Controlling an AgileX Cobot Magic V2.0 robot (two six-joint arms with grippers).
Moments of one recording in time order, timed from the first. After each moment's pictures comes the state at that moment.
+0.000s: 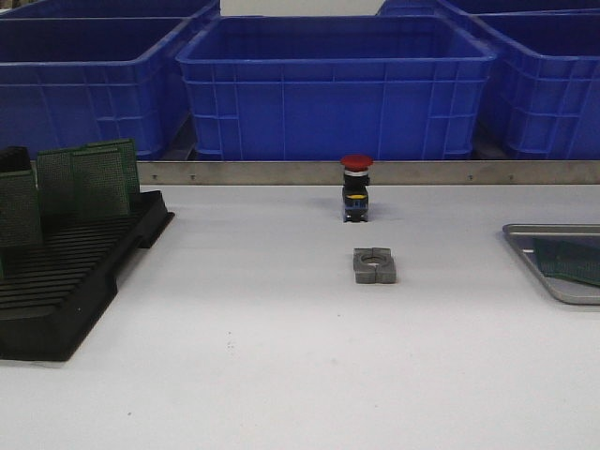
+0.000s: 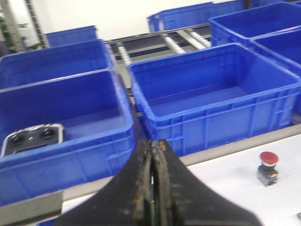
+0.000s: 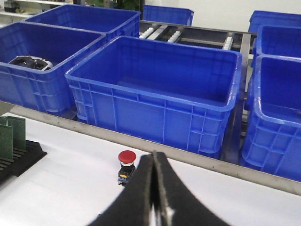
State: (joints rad) left arm -0.02 0.75 -0.82 -0.87 0.34 0.95; right arm 0.09 0.61 -0.52 1.27 0.17 -1.33
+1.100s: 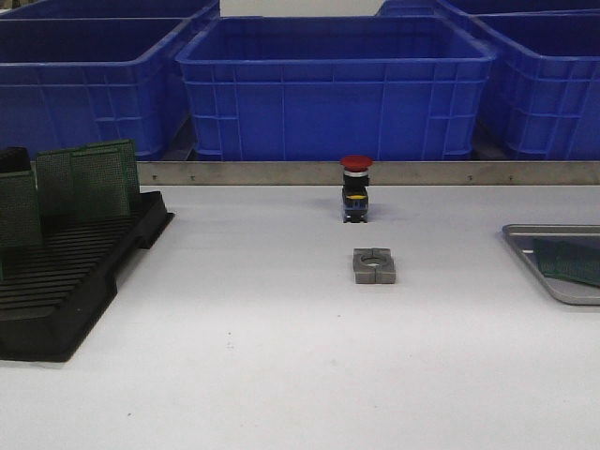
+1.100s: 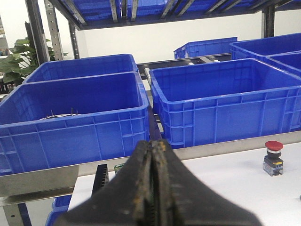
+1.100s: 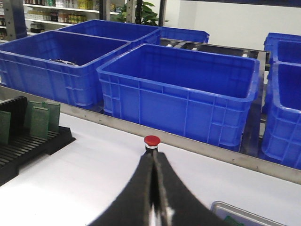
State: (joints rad) left arm -0.02 0.14 -0.30 -0.92 0.22 0.95; right arm 0.09 0.24 -0.25 1.28 0.26 -1.33
